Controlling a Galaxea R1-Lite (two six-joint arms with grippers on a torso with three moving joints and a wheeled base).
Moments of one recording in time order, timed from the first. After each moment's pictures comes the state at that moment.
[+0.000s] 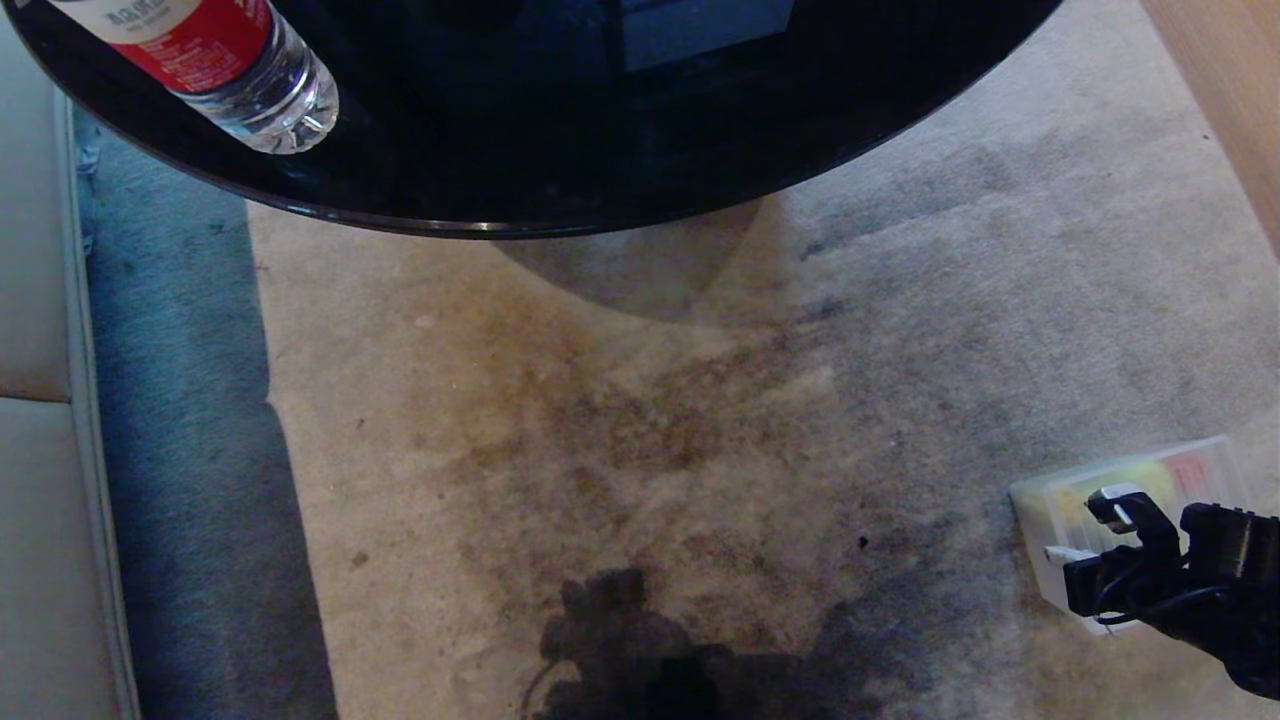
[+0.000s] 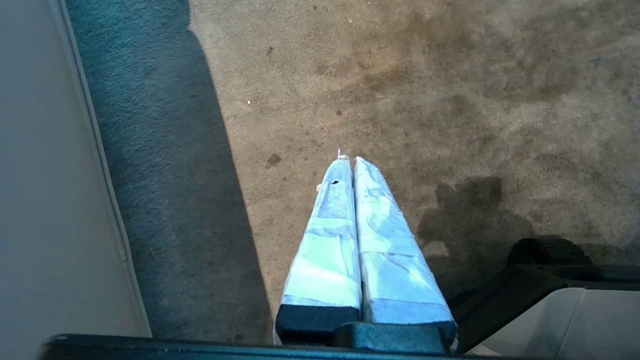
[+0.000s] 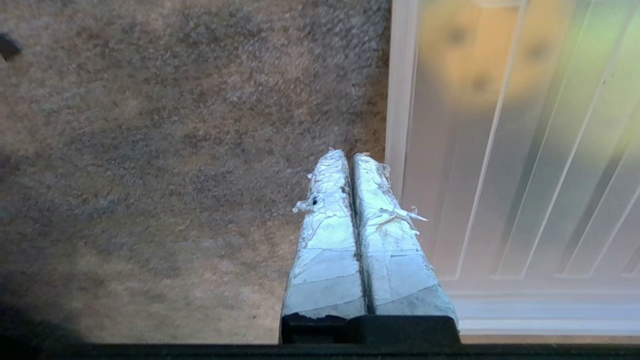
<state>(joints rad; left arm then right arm) 0.00 0.00 -0.01 0.04 0.00 0.00 -0.44 2.39 -0.44 -1.35 0.40 -0.43</state>
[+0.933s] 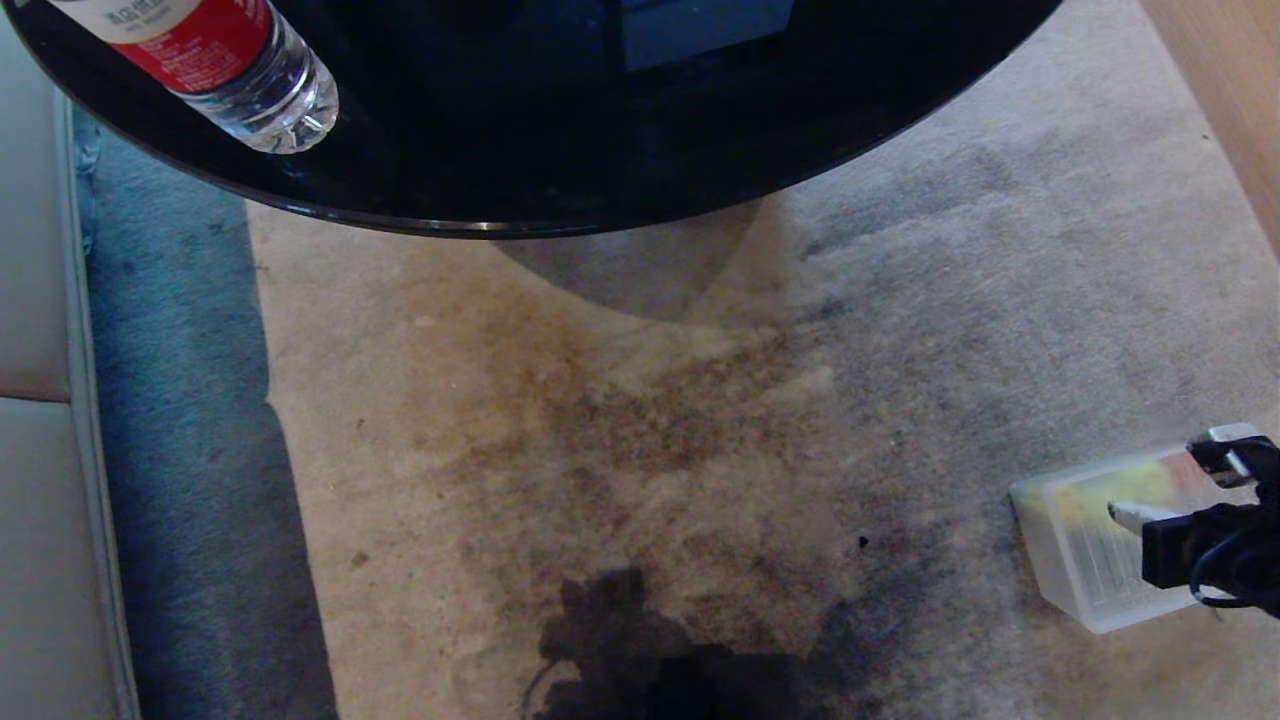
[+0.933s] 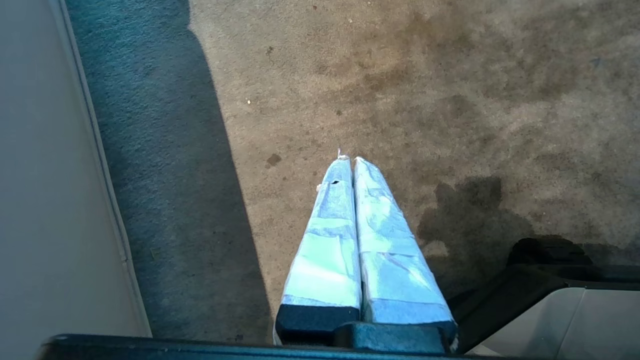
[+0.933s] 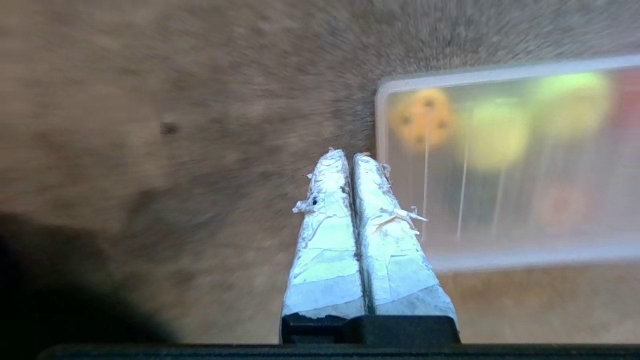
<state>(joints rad) 0.00 0.00 -0.01 0.04 0.00 0.00 -0.43 1.76 -0.25 -1.04 0.40 -0.32</state>
